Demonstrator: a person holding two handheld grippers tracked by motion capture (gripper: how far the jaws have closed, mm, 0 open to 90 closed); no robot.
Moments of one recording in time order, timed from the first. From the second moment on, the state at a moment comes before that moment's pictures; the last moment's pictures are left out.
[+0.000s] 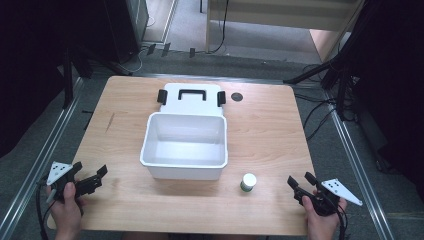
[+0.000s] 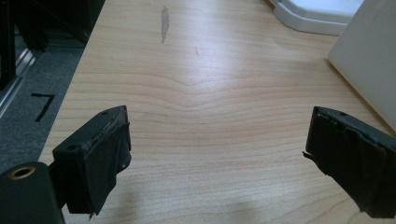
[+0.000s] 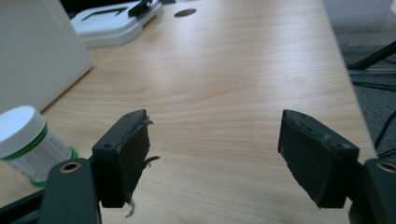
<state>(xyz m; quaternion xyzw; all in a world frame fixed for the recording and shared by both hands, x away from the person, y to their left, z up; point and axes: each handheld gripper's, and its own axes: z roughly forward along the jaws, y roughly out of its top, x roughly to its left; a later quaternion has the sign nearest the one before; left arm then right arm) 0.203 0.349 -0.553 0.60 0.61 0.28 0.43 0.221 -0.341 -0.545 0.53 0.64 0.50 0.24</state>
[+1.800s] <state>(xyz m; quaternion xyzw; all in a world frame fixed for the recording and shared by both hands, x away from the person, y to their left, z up) 0.203 0.350 -0.553 0.61 0.60 0.27 0.43 0.279 -0.215 -0.472 0.41 0.91 0.03 0.00</state>
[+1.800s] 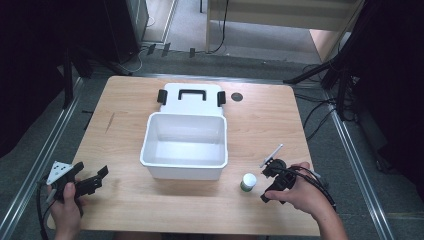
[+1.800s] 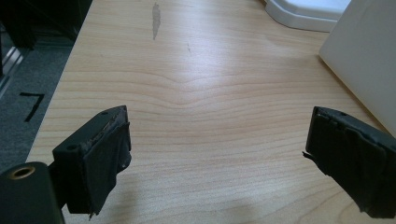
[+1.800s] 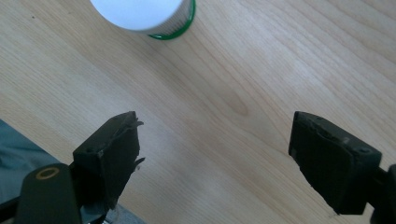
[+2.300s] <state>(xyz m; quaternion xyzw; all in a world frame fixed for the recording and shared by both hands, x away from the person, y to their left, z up) 0.204 0.350 -0.553 0.61 0.61 0.27 0.43 0.290 -0.188 -0.471 0.40 0.91 0.03 0.00</state>
